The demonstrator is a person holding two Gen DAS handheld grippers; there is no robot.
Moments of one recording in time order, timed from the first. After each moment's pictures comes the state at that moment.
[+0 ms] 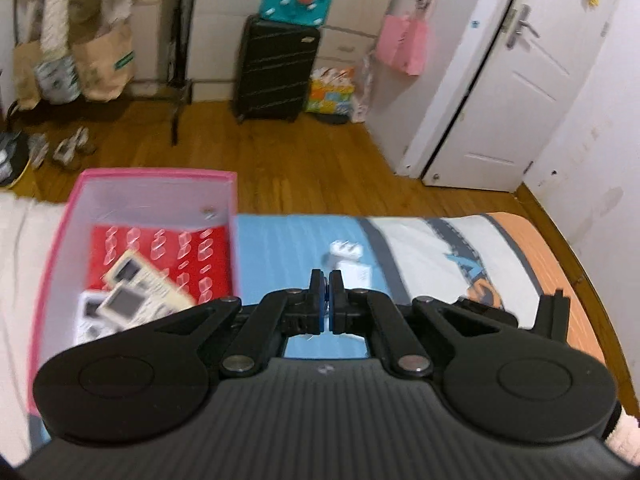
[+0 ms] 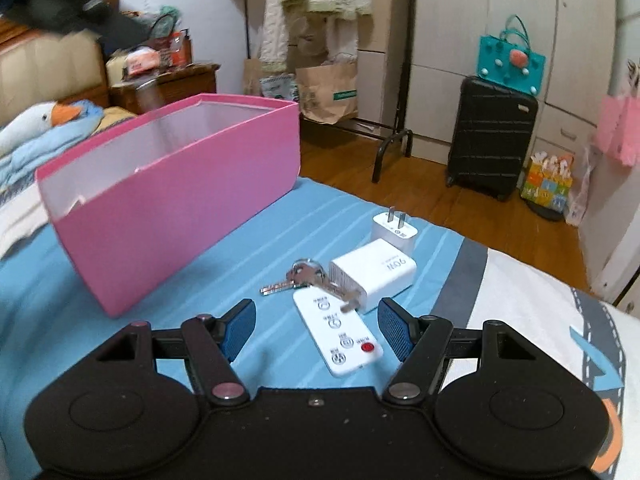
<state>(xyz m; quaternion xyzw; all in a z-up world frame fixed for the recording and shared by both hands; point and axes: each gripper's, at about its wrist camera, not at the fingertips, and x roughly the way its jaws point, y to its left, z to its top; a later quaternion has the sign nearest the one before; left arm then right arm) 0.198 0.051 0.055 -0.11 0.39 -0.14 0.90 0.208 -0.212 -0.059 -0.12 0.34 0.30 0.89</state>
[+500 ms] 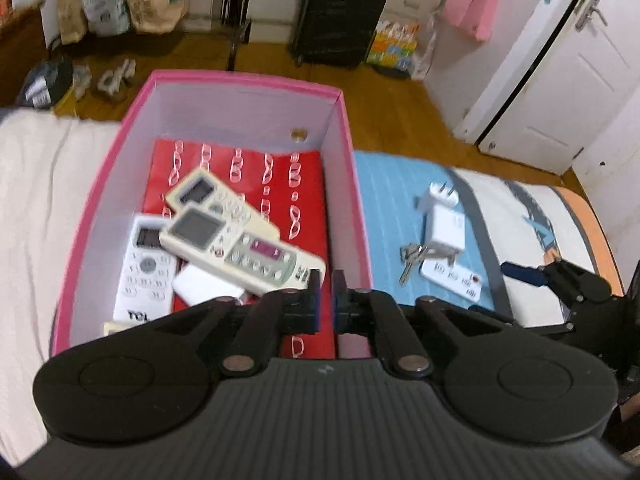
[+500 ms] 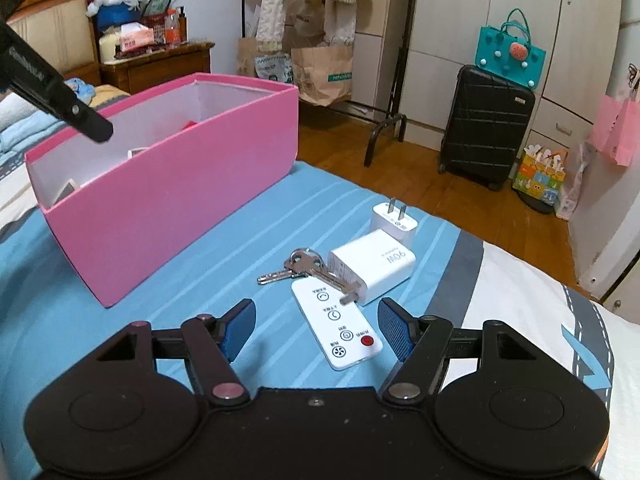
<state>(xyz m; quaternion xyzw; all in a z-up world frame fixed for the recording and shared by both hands) 0.218 0.111 -0.025 -0.13 0.47 -0.08 0.87 0.206 -0.198 -0.058 -0.16 0.36 0.28 0.88</state>
